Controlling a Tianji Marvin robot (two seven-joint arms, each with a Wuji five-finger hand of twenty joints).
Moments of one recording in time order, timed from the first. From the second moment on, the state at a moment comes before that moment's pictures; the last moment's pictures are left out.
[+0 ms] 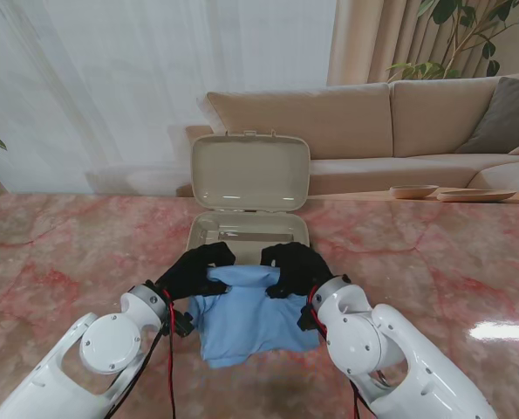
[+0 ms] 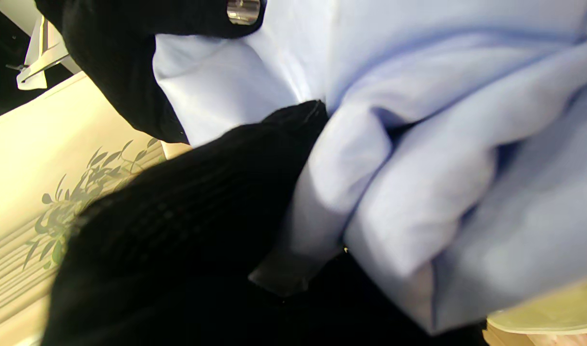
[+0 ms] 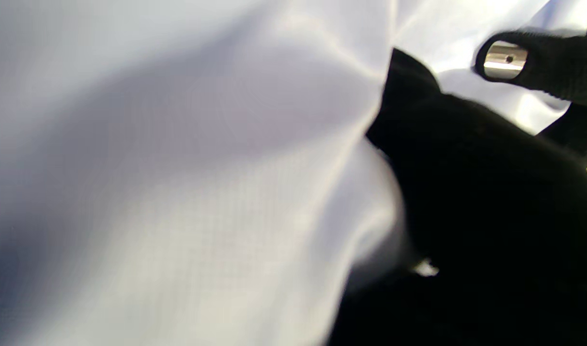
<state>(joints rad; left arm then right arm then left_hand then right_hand) 1.62 -1.13 -1.17 -1.74 0.18 -0.04 -0.10 -1.55 -1.10 1.03 -1.84 -0.64 0.19 0.07 0.96 -0.83 1.03 -0.07 0.53 0.05 1.18 1.00 0.87 0.09 0.92 1.16 1.09 0.16 1.24 1.29 0.69 0.28 1.55 1.17 0.76 -1.04 1.07 -0.16 0.83 0.03 1.08 0.59 1.11 0.20 0.82 0.76 1.26 0.14 1.19 0.68 1.04 0.22 1.68 0.52</state>
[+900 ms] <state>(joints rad) 1.37 -1.15 -1.17 -1.65 0.10 0.09 -0.09 -1.25 -1.13 0.92 -1.76 -0.60 0.37 0.05 0.96 -0.83 1.03 -0.07 0.53 0.05 1.18 1.01 0.87 0.09 0.92 1.16 1.09 0.16 1.24 1.29 0.69 0.28 1.56 1.18 0.75 -1.05 1.07 -0.16 0.83 0.00 1.10 0.59 1.12 0.19 0.81 0.80 1.26 0.14 1.20 0.70 1.06 0.22 1.50 0.25</state>
